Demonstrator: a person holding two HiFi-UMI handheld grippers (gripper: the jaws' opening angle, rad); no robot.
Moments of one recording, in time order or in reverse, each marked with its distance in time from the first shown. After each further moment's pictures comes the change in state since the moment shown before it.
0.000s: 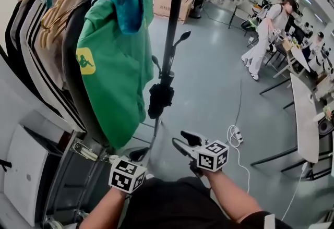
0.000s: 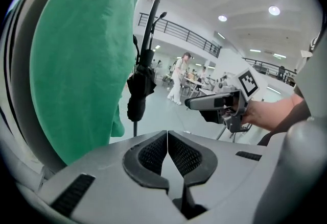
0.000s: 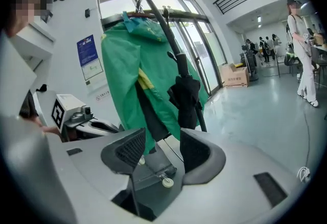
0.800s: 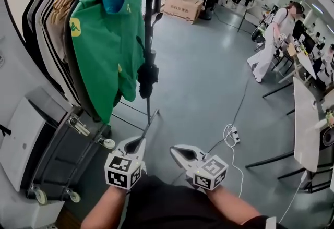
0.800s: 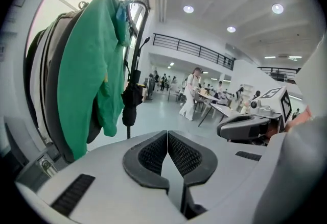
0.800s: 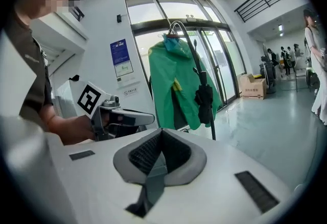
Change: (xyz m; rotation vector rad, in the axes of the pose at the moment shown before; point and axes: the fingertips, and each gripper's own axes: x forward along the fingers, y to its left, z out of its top) left arm -0.014 -0.132 0.006 -0.068 -0.204 0.205; right arm -0.166 0.064 -0.055 -0.177 -0.051 0.172
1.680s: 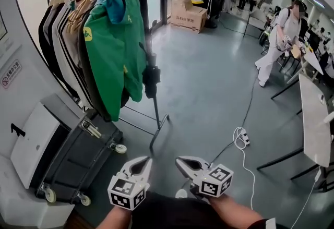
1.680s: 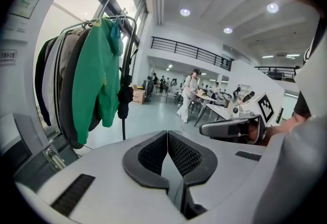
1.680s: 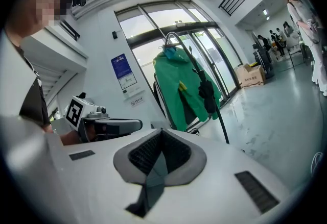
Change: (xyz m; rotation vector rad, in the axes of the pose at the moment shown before) left arm -0.091 -0.097 -0.037 0.015 -0.027 0.002; right arm -0.074 0.057 -0.038 0.170 -0.079 0.062
